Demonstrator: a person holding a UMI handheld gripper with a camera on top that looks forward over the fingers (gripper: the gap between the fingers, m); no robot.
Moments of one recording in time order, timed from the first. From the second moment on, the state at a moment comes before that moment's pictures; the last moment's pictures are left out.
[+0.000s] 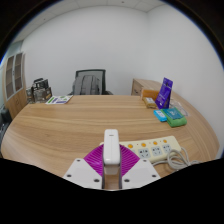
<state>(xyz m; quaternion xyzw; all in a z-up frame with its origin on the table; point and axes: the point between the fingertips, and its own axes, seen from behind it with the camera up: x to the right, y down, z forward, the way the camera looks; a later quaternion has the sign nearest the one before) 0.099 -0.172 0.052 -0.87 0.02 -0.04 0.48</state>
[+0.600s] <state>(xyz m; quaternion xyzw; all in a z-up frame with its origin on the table) 0.179 -0.122 0.340 -0.75 0.02 -0.01 0.66</state>
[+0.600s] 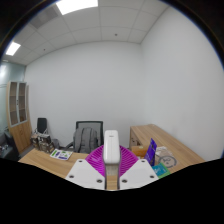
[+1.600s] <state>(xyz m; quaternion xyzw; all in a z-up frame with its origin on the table) 0.463 -0.172 0.036 -0.89 0.16 0.00 0.42</state>
